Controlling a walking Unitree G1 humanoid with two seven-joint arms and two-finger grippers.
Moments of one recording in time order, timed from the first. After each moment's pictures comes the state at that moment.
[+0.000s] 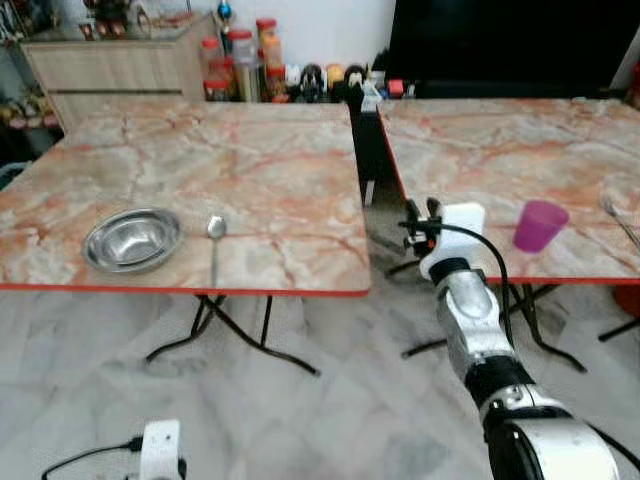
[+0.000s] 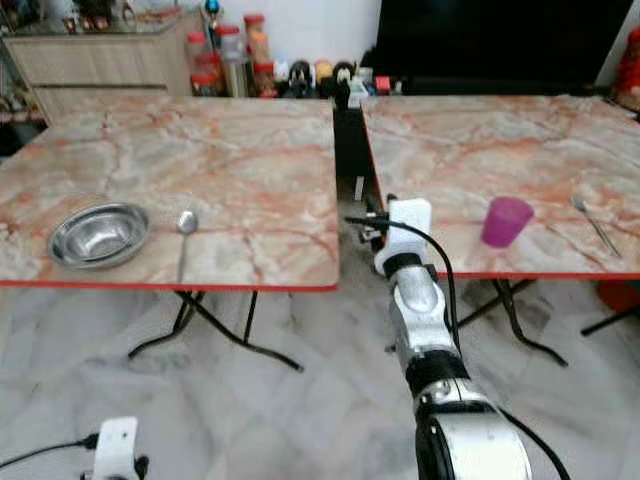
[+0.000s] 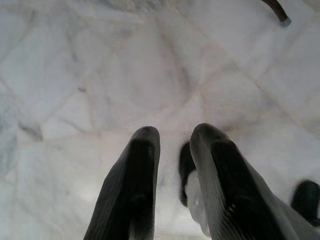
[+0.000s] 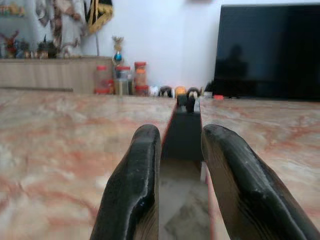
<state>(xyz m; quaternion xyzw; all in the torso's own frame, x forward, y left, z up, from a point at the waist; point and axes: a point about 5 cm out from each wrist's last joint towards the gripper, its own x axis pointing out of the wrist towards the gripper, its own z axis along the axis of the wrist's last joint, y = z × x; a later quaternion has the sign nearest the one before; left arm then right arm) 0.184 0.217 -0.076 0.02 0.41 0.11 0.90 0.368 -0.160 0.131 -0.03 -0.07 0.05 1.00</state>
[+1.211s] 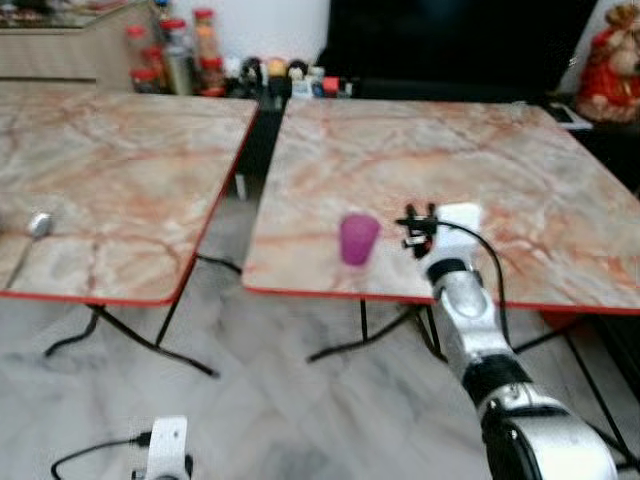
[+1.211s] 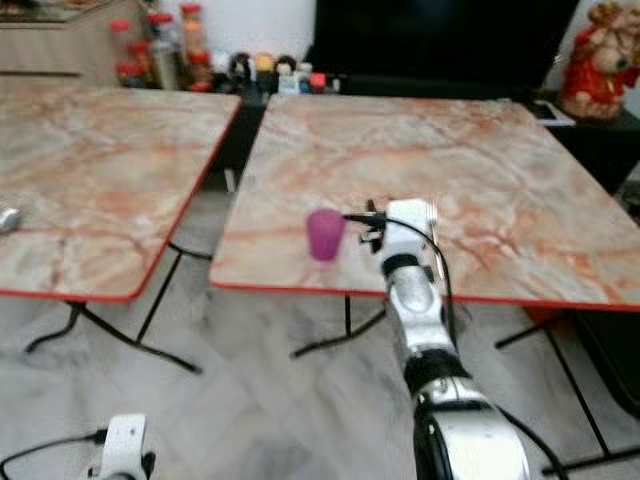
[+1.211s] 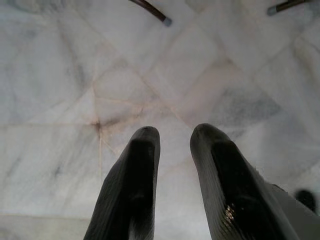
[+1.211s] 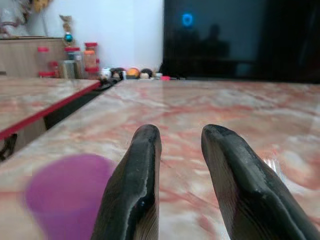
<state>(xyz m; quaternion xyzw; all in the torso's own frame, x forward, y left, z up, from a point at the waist) 0.191 0.218 -0.072 0.04 0.40 0.10 0.91 0.371 -0.154 0.128 -0.02 -0.04 0.04 1.00</state>
